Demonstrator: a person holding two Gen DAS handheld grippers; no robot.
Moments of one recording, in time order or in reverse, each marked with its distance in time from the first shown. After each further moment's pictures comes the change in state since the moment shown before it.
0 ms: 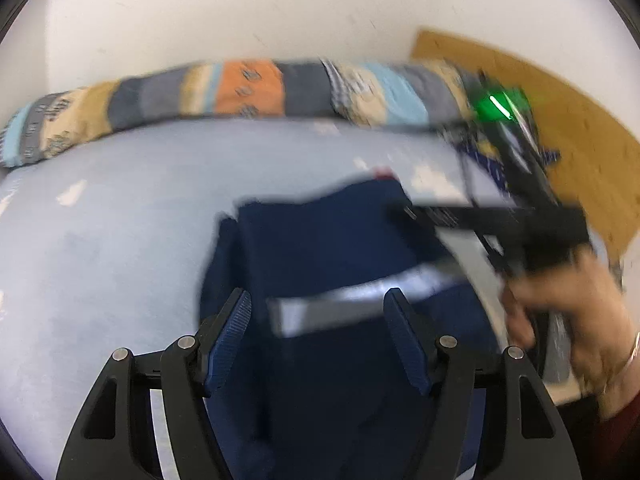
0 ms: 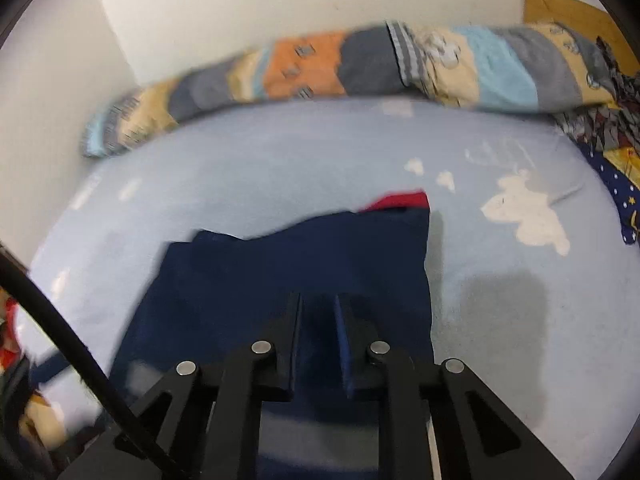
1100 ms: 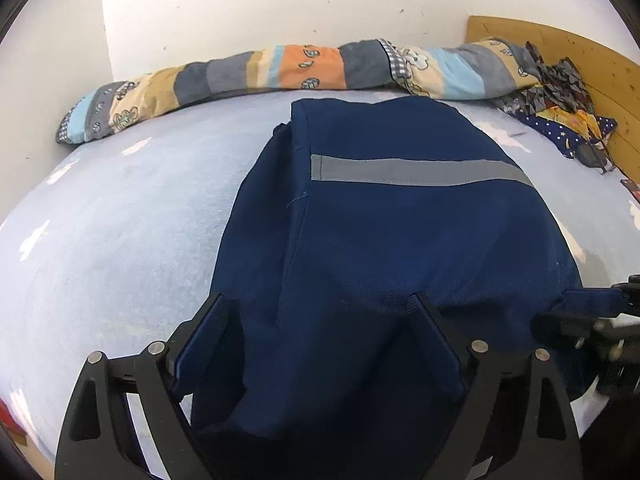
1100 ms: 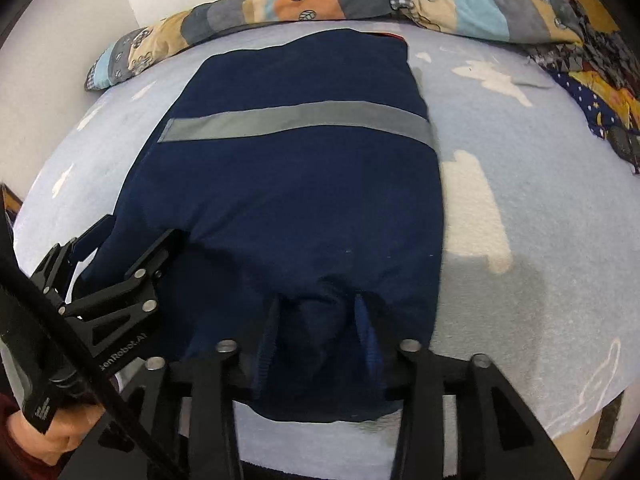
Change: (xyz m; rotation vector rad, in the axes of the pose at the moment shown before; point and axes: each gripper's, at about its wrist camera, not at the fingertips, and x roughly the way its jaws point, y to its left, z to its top) left arm 0.015 -0.013 -0.107 -0.049 -0.084 0.294; right arm -0.062 0.032 -0.174 -0.049 0.129 -0.043
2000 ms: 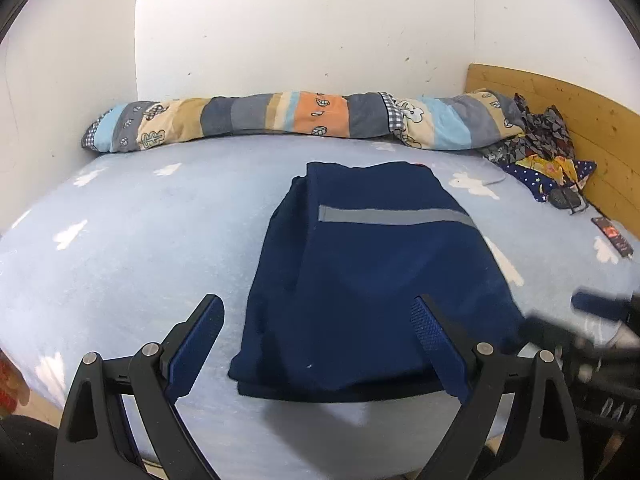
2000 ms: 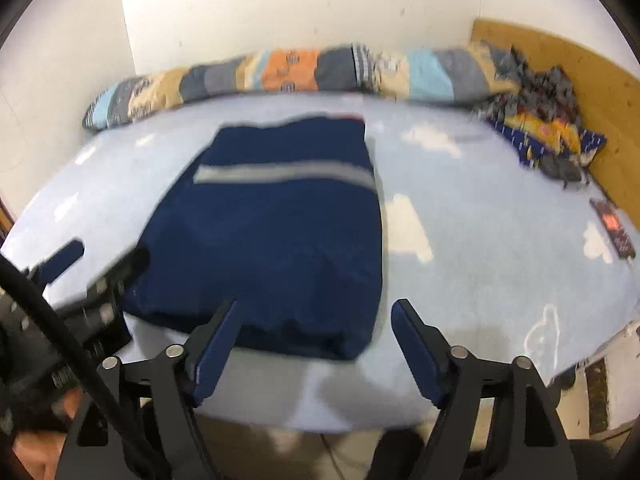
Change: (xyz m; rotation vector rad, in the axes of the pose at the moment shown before) left arm -0.104 0.006 -0.013 -0.081 -0.112 -0.016; right arm -0.102 0.024 -0.049 0.020 -0.282 -0.144
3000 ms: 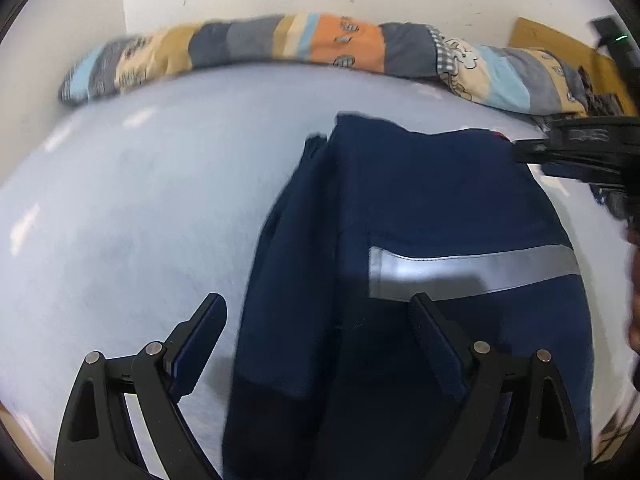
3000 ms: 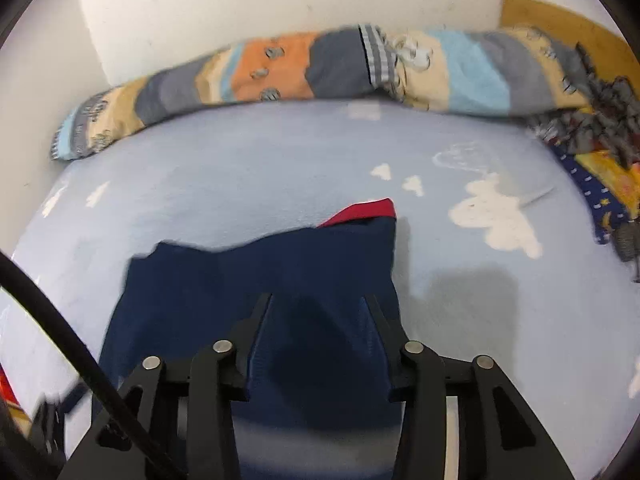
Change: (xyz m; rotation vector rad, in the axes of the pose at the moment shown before) left arm 0.167 0.020 0.062 -0.073 0.274 0.022; right arm 0.207 -0.032 0.200 0.060 0.161 0.057
